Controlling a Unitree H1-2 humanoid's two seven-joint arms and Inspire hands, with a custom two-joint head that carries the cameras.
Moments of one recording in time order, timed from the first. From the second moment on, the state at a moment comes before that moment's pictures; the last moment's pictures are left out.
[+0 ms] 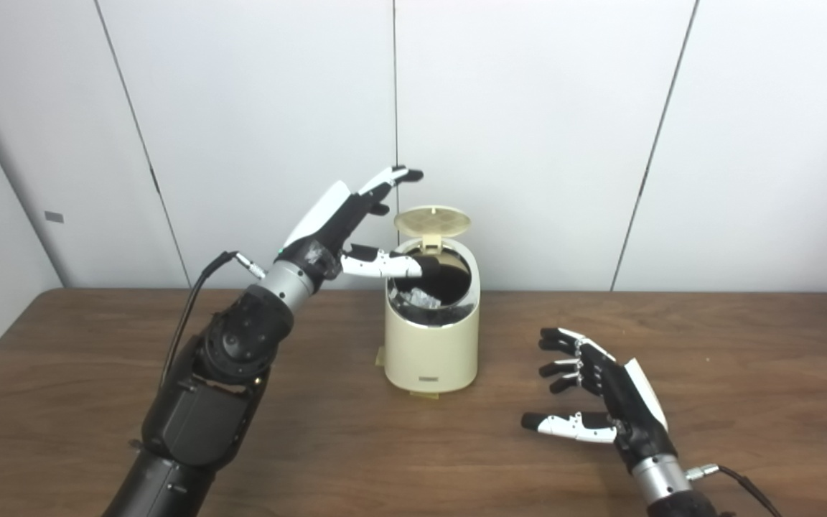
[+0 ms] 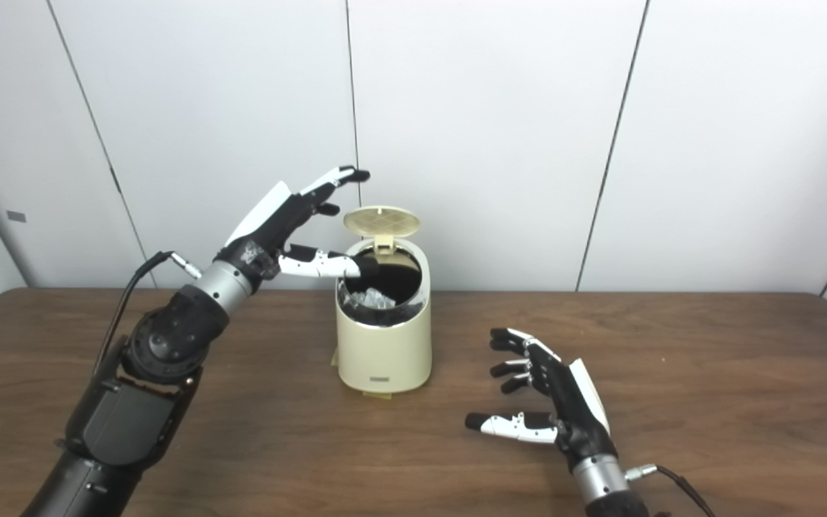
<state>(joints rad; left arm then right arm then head) -0.71 0.29 -0.22 0.15 0.31 0.05 -0.29 -0.23 -0.14 0.04 0.18 -0.18 -0.18 0.01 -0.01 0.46</state>
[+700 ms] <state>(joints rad) -0.71 0.38 -0.32 0.09 0.54 -0.02 -0.37 -0.23 -0.13 0.04 0.18 -0.18 -0.16 0.01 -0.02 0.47</state>
